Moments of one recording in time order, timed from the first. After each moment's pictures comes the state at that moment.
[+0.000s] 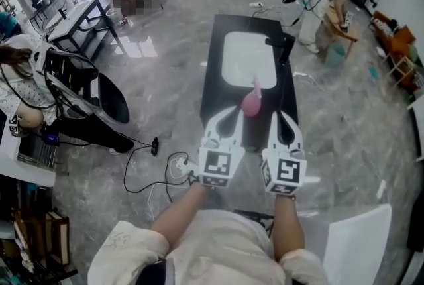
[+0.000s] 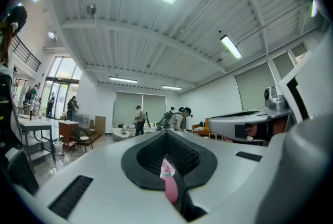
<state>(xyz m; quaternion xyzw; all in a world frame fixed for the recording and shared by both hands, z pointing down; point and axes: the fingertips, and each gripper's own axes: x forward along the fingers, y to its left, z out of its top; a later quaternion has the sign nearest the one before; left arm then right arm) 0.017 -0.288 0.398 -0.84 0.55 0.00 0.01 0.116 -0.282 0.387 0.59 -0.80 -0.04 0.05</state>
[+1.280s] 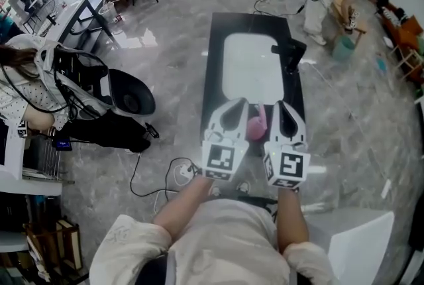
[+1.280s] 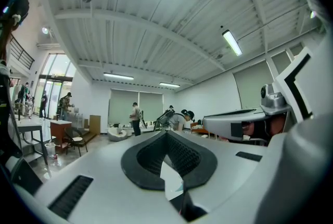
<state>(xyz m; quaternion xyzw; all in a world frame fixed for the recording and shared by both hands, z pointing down) 0.025 -0.461 0.416 -0.85 0.53 -0.01 0.02 0.111 -0.455 0.403 0.59 -0.81 -0.03 0.04</state>
